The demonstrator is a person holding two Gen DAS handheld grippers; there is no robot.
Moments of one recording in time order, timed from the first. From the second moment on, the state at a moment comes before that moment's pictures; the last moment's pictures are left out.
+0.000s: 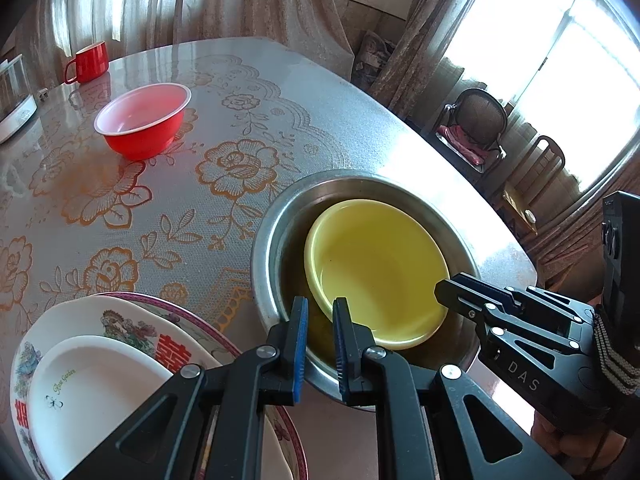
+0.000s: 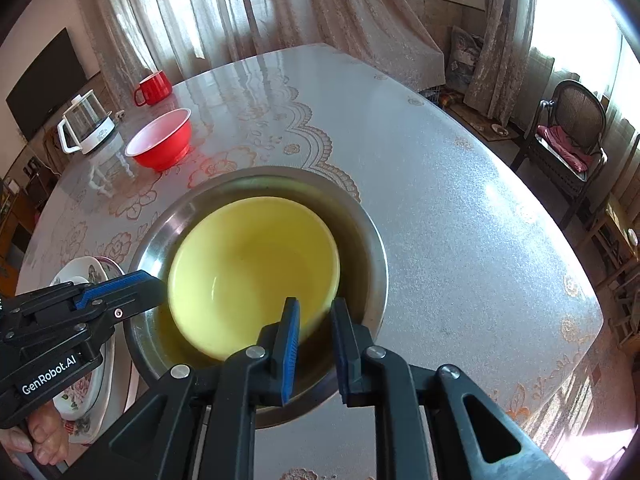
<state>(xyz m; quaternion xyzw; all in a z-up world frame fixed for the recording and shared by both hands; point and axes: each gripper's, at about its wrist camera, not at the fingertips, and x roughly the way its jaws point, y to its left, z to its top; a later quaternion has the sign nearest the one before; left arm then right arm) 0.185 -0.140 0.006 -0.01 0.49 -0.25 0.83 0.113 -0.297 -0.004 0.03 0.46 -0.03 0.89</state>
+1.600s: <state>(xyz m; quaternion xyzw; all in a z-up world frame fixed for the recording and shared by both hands) 0.204 -0.011 0.019 -0.11 0.47 -0.14 0.86 0.157 -0.236 0.015 0.13 0.45 0.15 0.87</state>
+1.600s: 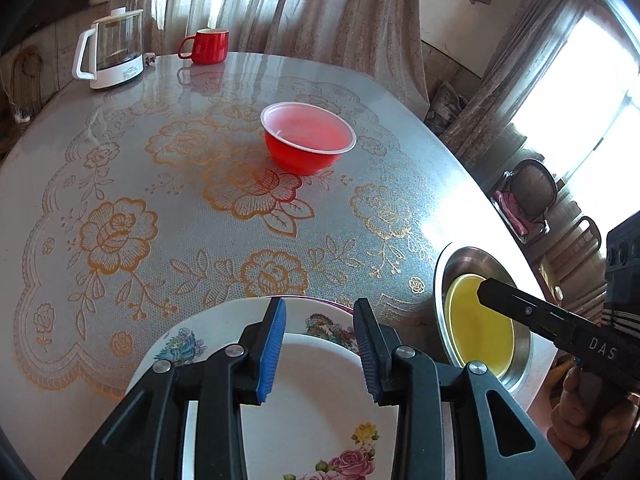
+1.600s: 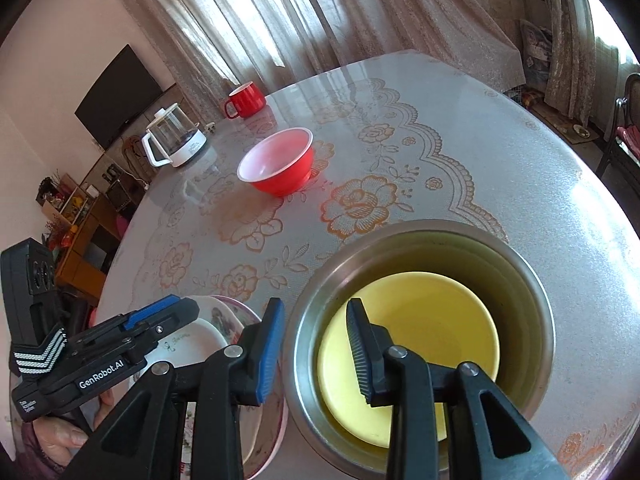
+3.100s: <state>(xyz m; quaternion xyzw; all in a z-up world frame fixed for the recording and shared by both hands) 0.401 0.010 -0.003 -0.19 0.50 -0.10 0.84 0.360 -0.203 -0.025 0.27 0.48 0.13 0.82</state>
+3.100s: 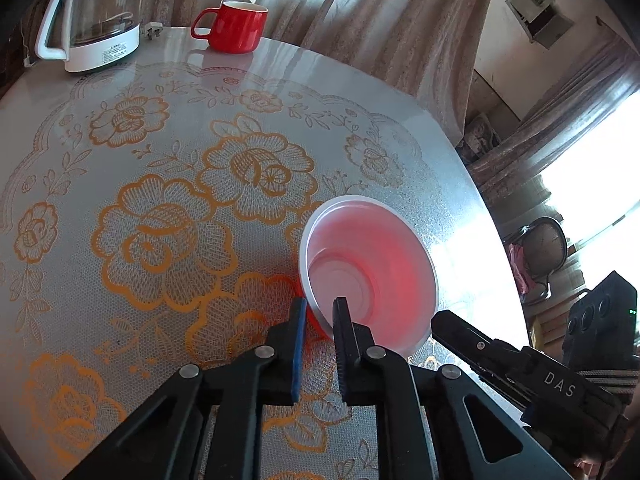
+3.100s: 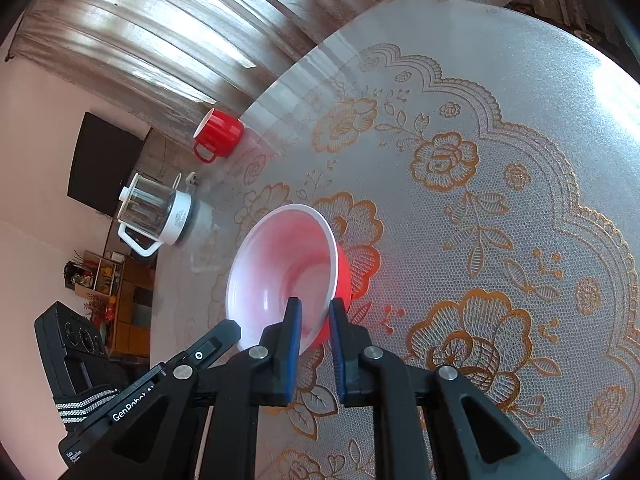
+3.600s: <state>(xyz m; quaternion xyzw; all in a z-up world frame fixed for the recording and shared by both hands) 0.370 0.005 0.001 -0.17 0.50 -0.11 0.84 0.334 -0.202 -0.019 0.25 0.48 0.14 0.83</state>
